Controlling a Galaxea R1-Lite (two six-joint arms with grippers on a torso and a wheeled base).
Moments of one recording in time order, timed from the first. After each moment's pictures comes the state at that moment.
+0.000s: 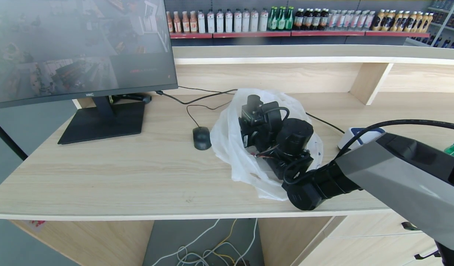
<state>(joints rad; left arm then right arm) 0.00 0.00 0.00 0.00 0.00 0.00 0.59 2.31 -1.31 -1.25 -0.20 -0.16</state>
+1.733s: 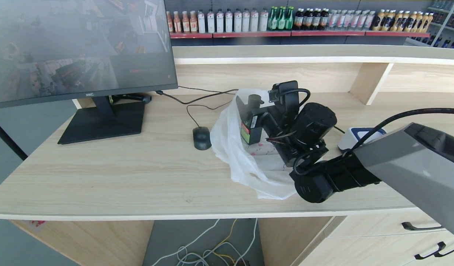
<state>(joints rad) 0.00 0.00 0.00 0.00 0.00 0.00 0.58 2.23 -1.31 -1.37 -0.20 -0.19</state>
